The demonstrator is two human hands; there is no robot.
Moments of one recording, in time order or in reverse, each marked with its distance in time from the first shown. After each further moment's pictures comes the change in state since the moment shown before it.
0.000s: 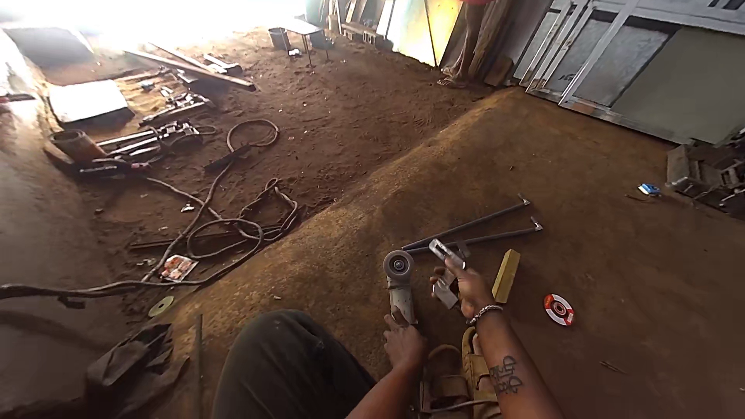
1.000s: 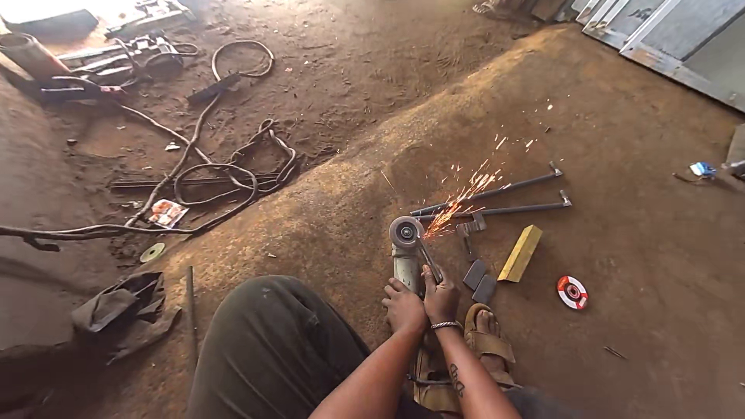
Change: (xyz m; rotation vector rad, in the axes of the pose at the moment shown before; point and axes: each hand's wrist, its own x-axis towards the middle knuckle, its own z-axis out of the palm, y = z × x) left_hand 0.020 0.013 -0.010 -0.009 -0.080 -0.139; right_hand 0.030 0.146 0.023 -0.809 0.330 -0.640
